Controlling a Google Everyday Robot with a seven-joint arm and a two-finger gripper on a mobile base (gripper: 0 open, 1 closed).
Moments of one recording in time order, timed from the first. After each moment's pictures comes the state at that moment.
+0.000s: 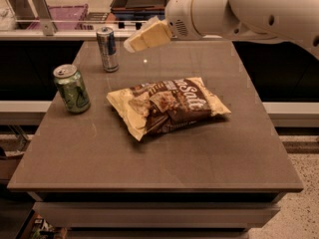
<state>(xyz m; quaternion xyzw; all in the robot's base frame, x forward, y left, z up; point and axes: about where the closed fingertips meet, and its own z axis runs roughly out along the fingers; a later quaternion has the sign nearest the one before) 0.626 0.011 1.030 -0.45 0.67 0.11 0.58</state>
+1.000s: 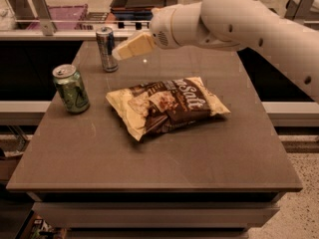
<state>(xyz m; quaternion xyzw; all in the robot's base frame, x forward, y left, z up) 0.674 0.058 0.974 -0.45 0.68 0.20 0.54</state>
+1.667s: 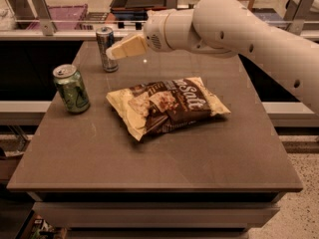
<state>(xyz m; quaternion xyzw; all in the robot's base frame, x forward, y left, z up) 0.681 0.074 0.969 -0.43 0.68 0.21 0.56</state>
